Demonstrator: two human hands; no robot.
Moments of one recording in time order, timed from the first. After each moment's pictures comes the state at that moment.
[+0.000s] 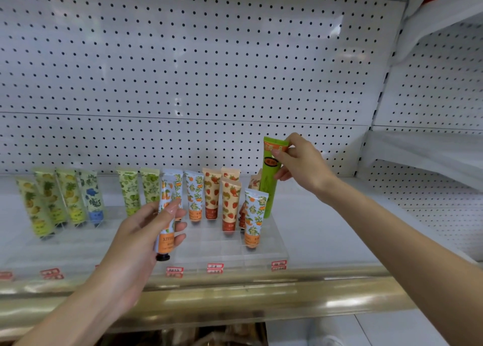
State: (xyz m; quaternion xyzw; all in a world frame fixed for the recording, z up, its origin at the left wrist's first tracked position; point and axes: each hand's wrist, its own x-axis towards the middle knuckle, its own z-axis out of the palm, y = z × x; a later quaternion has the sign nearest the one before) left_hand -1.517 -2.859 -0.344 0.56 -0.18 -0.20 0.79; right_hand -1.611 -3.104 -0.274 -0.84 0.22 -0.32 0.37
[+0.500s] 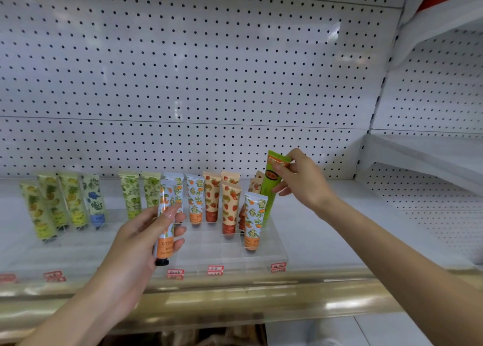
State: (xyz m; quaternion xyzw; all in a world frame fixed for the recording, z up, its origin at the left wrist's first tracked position) left_hand -1.515 -2.854 -0.346 0.55 -0.18 -0.22 0.79; right_hand -1.618 -3.097 -0.291 -0.82 0.24 -0.33 0.39
